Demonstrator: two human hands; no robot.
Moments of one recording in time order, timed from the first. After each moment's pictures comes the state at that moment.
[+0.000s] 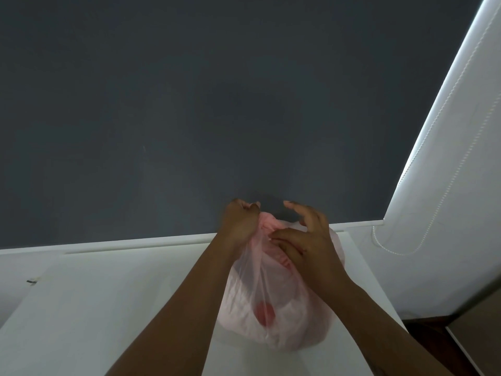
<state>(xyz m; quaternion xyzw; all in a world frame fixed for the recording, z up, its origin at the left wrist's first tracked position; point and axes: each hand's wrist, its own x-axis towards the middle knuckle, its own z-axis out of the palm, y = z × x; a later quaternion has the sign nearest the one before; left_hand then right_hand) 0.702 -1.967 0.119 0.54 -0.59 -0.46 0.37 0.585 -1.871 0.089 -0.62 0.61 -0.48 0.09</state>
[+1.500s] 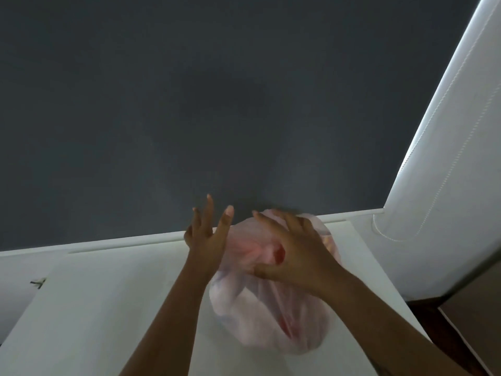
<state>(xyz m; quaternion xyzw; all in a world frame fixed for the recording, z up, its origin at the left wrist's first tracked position) 0.787 -1.963 0.073 0.56 -0.66 -0.36 0.35 0.621 -1.860 0.104 -0.68 0.70 -0.20 0.10</state>
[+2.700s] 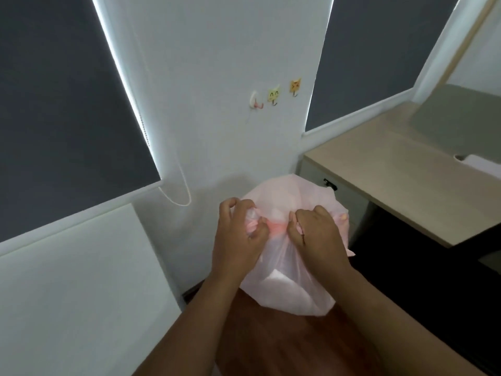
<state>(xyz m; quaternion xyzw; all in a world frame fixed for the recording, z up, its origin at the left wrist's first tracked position) 0.369 -1.657 0.043 0.24 -0.83 -0.36 0.35 0.268 -1.529 0.064 -0.44 0.82 -0.31 -0.19</state>
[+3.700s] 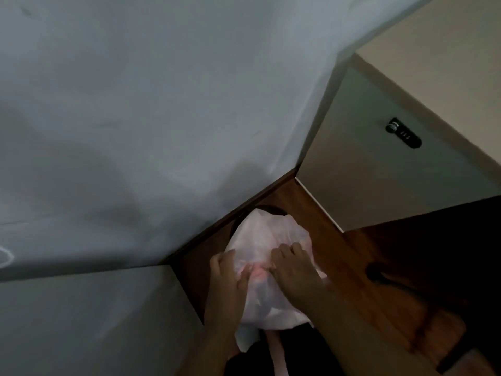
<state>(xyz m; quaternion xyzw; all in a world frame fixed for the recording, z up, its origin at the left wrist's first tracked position) 0.183 -1.730 -0.307 0.46 -0.80 -0.38 0.02 0.043 -1.631 -0.305 -0.55 0.81 0.05 0.19</state>
